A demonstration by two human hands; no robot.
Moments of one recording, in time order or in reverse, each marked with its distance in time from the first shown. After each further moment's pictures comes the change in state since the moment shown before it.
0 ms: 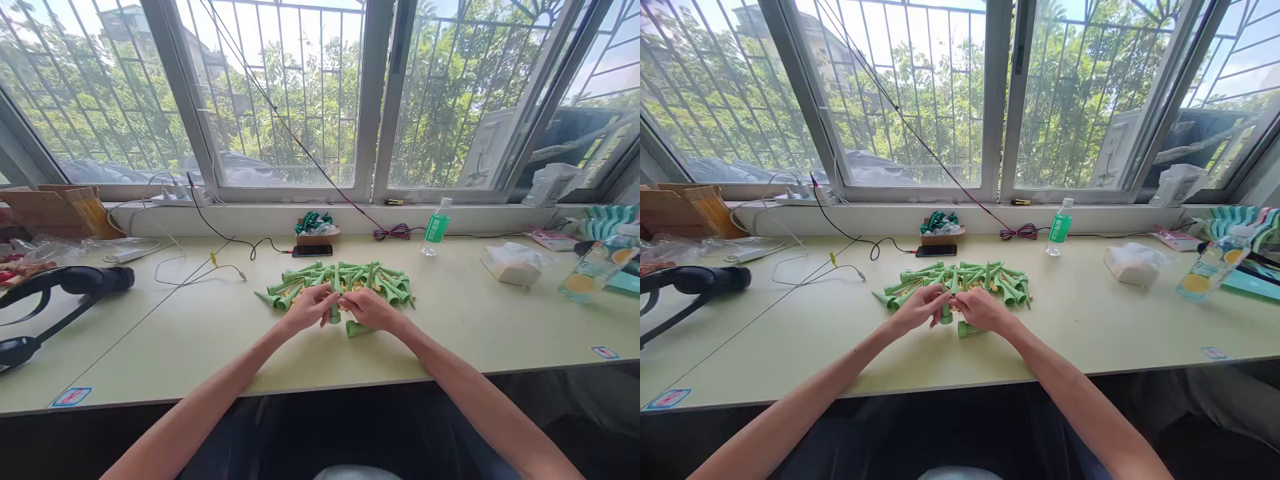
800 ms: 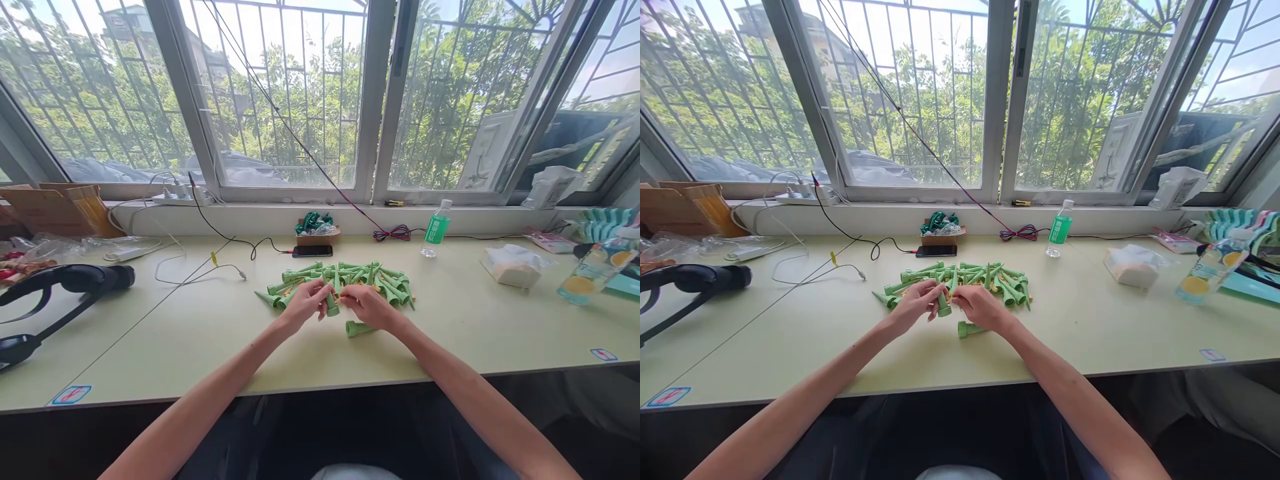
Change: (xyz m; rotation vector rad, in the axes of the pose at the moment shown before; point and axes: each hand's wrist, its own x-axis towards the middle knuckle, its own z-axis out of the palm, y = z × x) left_hand 0.007 -0.012 -0.005 -0.156 0.130 -0.068; right_hand 0.001 -0.001 -0.002 0.173 0.091 -0.020
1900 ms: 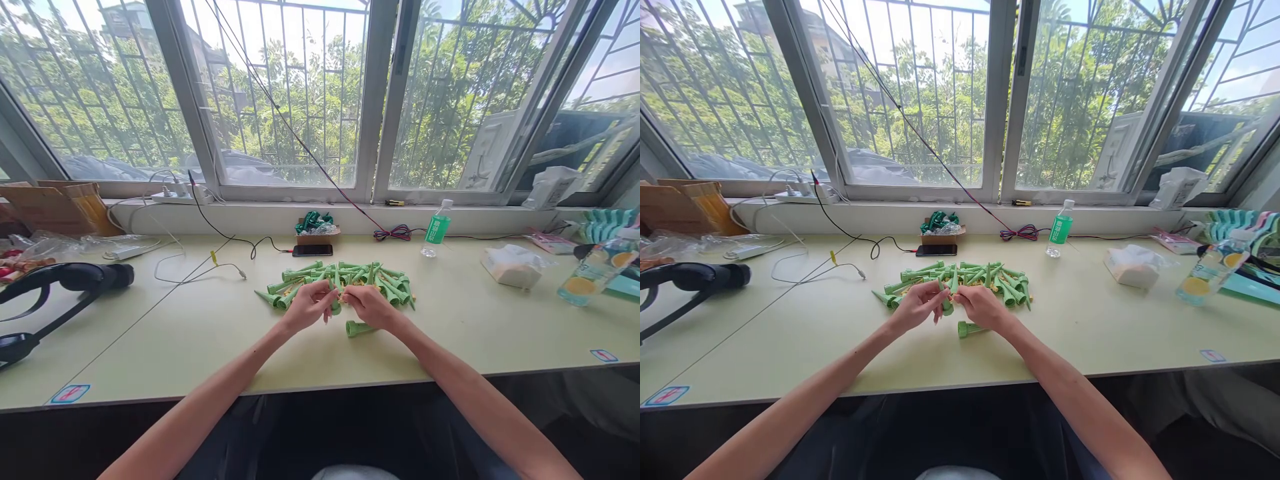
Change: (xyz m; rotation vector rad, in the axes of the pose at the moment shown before) left_hand -0.009 0.013 0.008 0.147 -0.034 0.198; right_hand -0.003 0.007 0.003 -0.111 0.005 0.079
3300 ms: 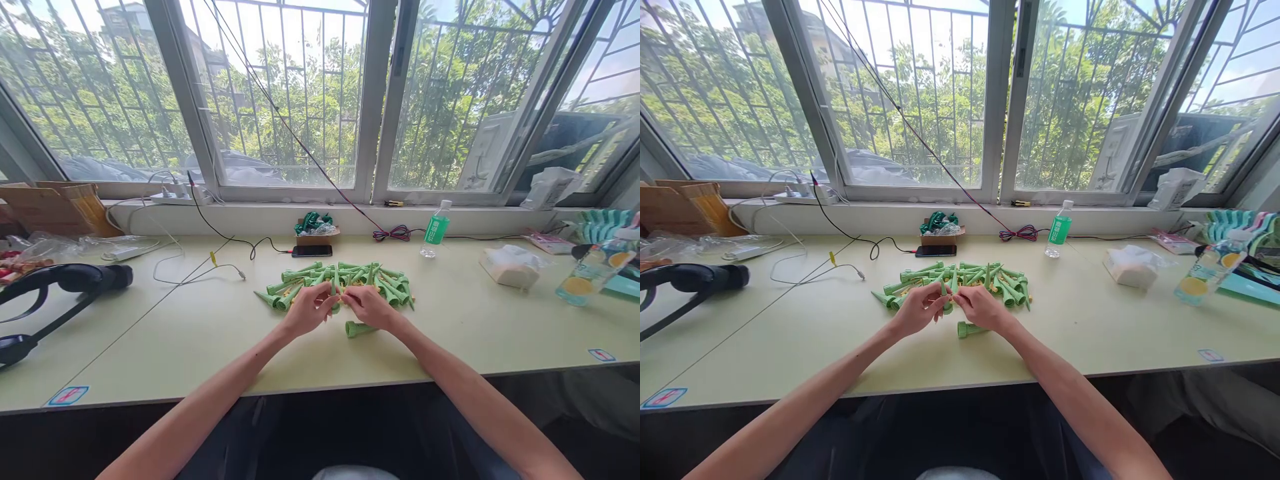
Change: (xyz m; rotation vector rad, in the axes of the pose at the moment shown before) left_hand -0.002 -0.010 0.001 0.177 0.022 0.056; right_hand 0.001 -0.001 0.000 0.076 0.008 -0.014
